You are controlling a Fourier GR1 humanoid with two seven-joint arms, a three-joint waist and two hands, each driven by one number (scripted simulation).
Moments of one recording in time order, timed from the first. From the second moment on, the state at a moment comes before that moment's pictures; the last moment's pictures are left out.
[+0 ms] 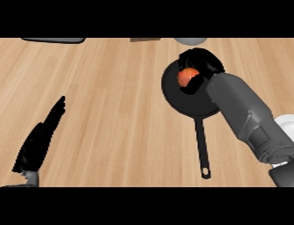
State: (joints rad) left arm 0.02 0.19 -0.02 -1.61 -0.20 -0.03 0.13; right arm -1.12 -0.16 0.18 -0.20 0.62 -0.13 -0.28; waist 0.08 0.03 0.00
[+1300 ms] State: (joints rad) left arm 0.01 0.17 -0.02 -1.59 -0.21 -0.02 0.13; right arm -1.08 -0.26 -0.33 -0.17 0.16 -0.16 -0.37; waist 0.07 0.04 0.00
